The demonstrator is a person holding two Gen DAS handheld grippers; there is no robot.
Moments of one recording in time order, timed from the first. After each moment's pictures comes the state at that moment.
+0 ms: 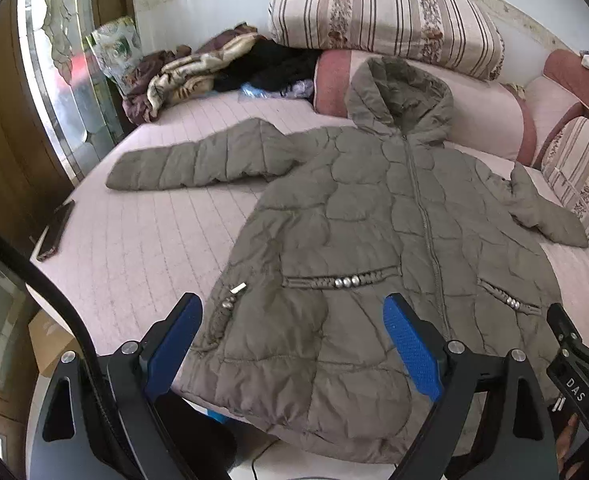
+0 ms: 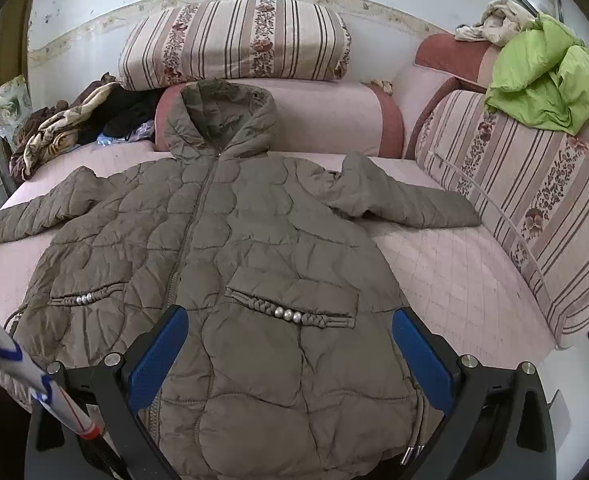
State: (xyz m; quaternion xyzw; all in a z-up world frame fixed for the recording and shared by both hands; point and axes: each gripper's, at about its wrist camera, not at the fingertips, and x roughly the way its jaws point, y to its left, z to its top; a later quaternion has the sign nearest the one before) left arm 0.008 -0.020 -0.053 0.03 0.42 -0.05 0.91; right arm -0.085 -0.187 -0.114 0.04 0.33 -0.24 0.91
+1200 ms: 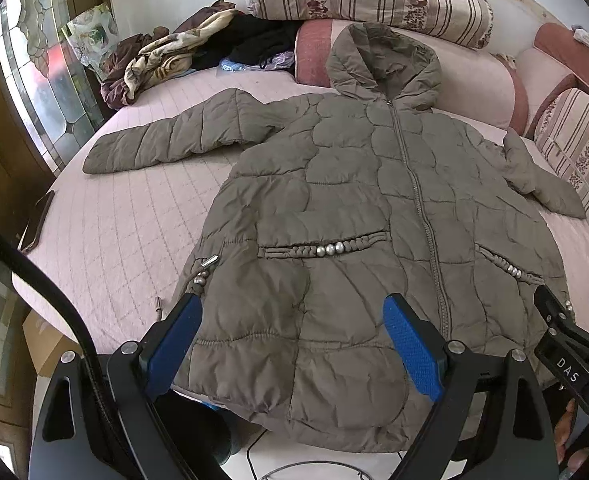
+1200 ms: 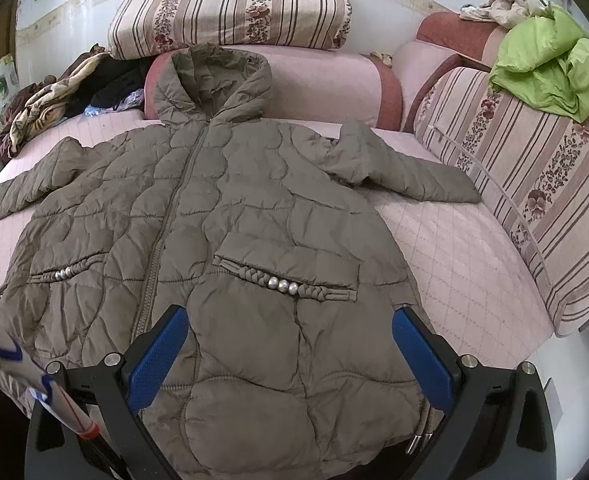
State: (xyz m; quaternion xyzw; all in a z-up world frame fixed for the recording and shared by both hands) left arm 0.009 -0.034 -0.084 0.05 0.45 -0.07 0.89; right arm -0.073 -0.193 -0.140 0.04 0.38 -0.25 0.89
